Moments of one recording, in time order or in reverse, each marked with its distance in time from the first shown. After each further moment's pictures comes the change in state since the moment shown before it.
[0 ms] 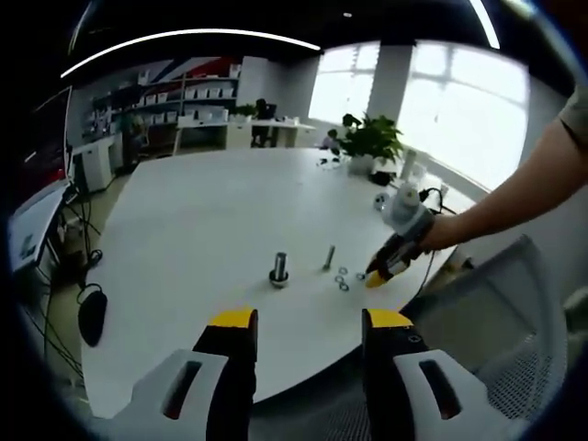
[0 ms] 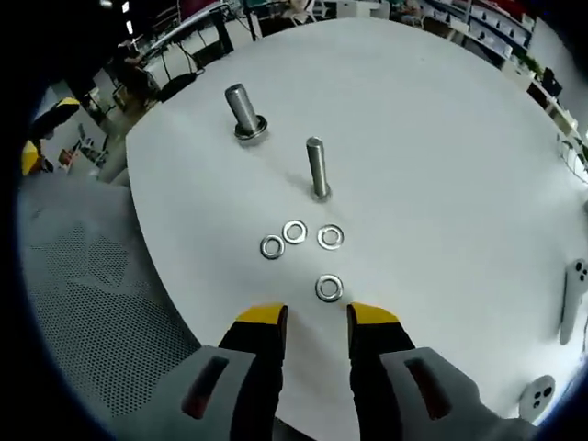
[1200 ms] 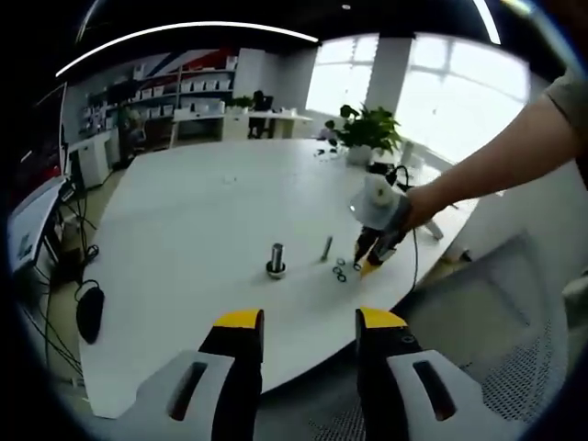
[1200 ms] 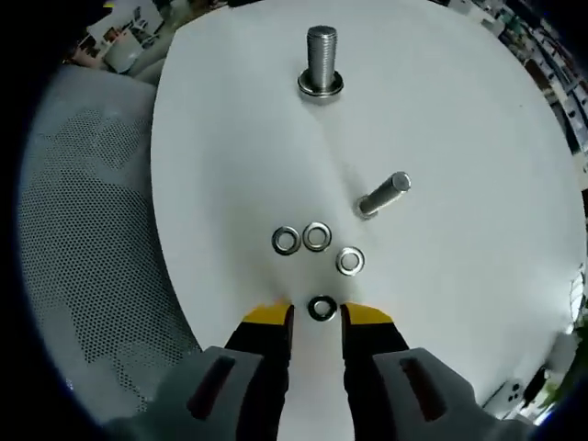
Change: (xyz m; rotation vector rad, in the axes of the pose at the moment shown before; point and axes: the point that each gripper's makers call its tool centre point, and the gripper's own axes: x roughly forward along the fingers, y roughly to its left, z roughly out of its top) left arm 0.003 -0.003 -0.008 0.004 0.047 -0.015; right arm 0.008 0.001 0.011 -0.459 0.287 0.058
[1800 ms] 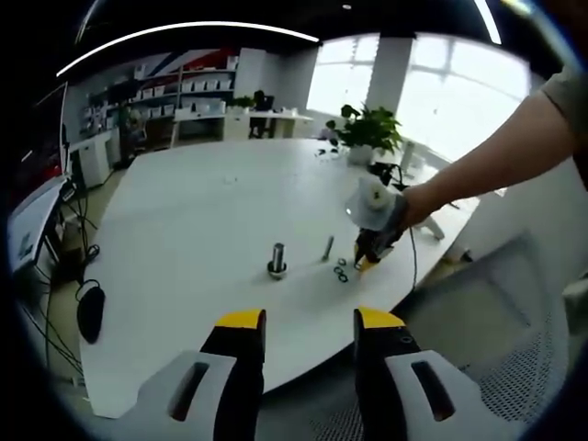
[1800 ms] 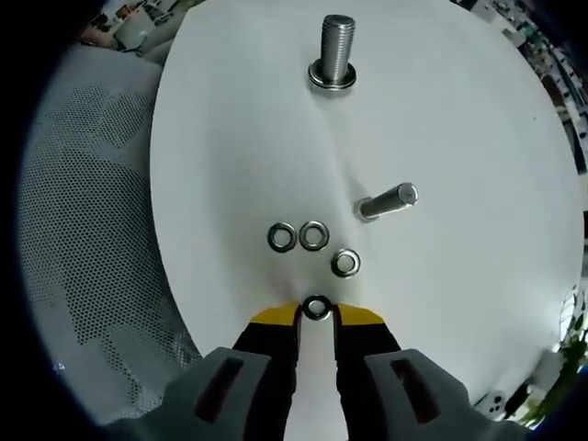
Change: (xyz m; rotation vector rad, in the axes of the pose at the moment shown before) left arm -0.001 0.002 0.000 -0.002 -0.002 0.007; right arm 0.000 -0.002 -0.001 -0.051 0.029 -0.012
